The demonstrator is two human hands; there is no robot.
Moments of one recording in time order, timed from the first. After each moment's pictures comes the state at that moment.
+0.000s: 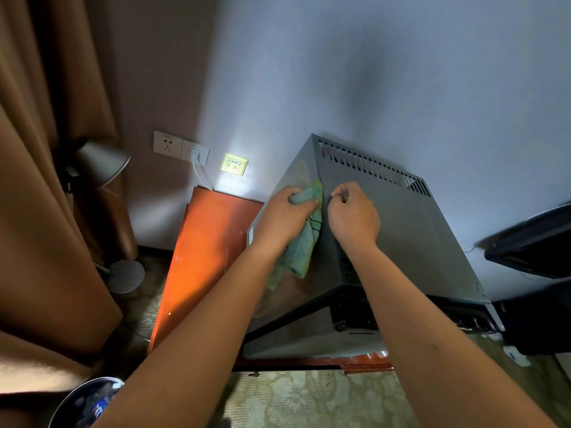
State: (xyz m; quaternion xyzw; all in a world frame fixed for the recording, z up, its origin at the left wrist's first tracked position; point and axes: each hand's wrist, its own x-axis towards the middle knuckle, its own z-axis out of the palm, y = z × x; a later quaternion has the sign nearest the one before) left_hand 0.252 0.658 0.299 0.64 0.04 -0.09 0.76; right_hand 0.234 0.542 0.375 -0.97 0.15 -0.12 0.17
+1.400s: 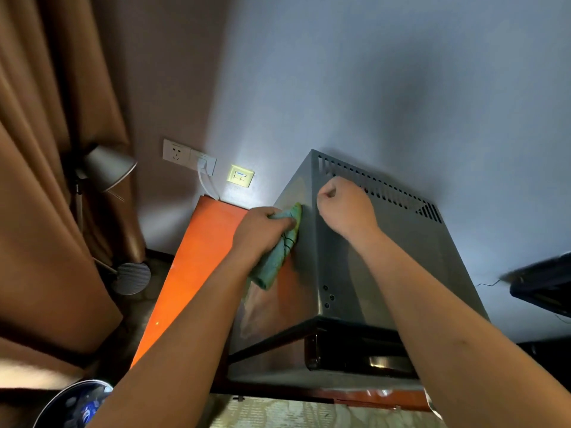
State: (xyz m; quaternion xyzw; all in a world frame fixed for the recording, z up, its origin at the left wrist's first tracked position) left_hand 0.271 0.663 0.287 0.73 0.11 -0.07 0.68; right_hand 0.284 0.530 0.406 -0.99 0.00 -0.03 0.13
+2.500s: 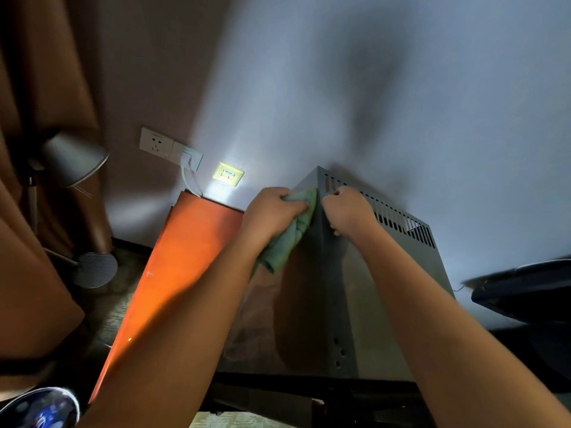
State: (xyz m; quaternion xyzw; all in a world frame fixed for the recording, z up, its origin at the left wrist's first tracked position) left_hand 0.355 0.673 0.308 0.70 0.06 -0.09 0.70; right_hand 0.359 0.550 0.411 -0.98 0.15 0.08 0.13
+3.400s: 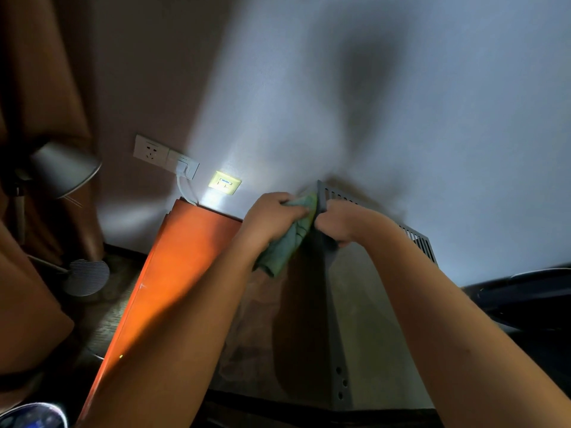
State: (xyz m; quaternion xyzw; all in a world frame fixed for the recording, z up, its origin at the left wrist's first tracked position) left_hand 0.390 0.677 0.304 0.67 0.03 -0.11 0.73; right_hand 0.384 0.569 0.435 -0.95 0.10 0.30 0.01
